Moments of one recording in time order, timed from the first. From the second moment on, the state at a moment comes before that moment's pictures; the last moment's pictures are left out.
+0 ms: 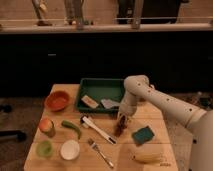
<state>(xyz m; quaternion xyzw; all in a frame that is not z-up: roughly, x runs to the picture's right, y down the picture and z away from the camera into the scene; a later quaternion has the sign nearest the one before) 0.101 0.183 0.817 -0.34 -0.33 -0.42 0.77</state>
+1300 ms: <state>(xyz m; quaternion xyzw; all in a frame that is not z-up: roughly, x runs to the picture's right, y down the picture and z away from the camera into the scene) -0.009 0.134 0.750 -0.27 -0.34 -0.39 0.81</state>
